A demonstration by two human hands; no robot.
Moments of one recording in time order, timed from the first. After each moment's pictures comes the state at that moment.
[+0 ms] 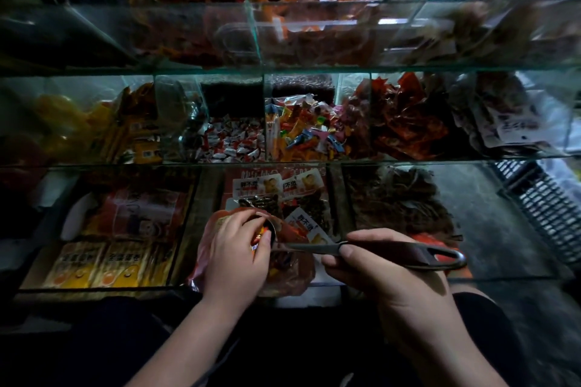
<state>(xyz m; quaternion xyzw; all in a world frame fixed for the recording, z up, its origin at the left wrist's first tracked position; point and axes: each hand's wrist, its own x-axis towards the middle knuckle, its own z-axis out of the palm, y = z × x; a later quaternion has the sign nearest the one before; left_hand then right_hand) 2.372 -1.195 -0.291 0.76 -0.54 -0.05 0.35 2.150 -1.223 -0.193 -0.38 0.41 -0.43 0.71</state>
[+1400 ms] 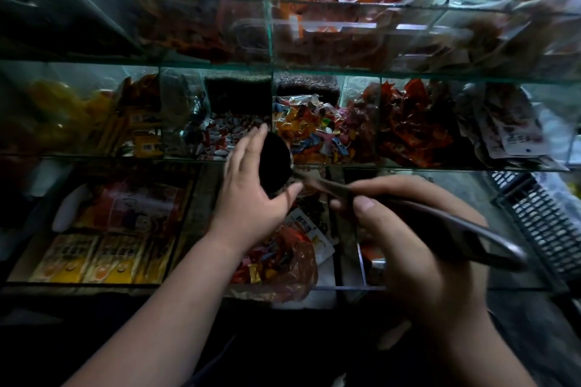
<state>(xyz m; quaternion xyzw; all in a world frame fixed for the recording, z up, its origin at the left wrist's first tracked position) 2.385 -1.250 -0.216 0.71 -0.54 -0.10 0.44 2.176 -1.248 -0.145 -0.66 0.37 -0.47 0.45</state>
